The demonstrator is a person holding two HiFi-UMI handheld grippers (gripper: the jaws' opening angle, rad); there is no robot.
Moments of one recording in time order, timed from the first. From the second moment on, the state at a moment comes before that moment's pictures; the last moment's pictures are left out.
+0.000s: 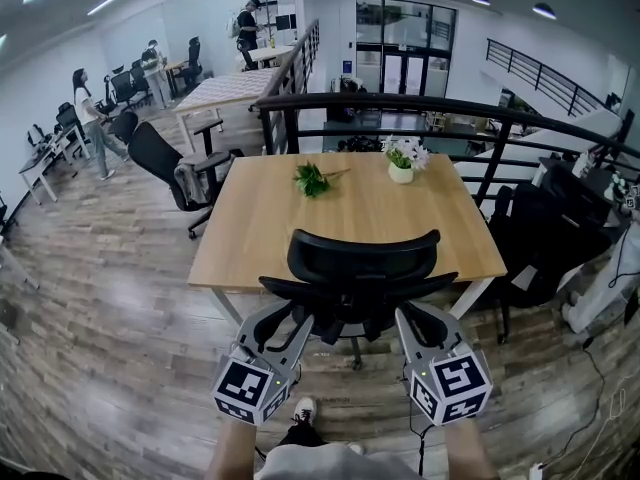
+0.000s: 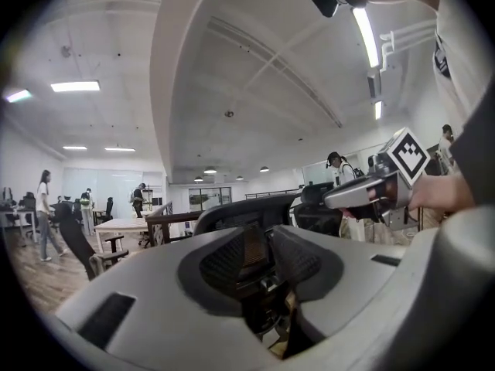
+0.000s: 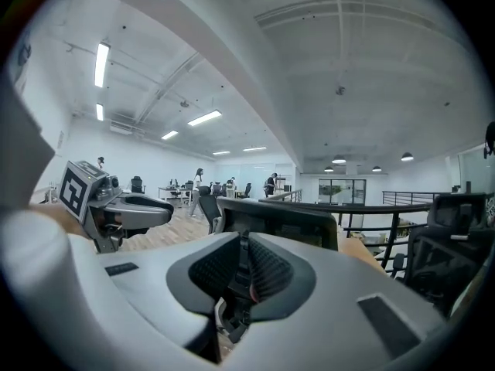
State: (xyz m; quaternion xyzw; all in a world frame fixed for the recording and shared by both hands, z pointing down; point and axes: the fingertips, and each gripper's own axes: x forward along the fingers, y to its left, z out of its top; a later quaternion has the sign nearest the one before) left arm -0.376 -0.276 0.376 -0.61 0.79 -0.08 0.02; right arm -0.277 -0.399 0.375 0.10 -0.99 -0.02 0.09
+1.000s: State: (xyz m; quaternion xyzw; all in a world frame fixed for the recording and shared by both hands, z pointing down) left arm -0.337 -0.284 0.372 -0.61 0.78 -0.12 0.01; right arm -0.274 -0.380 0.365 0.07 -0.99 -0.05 0.09
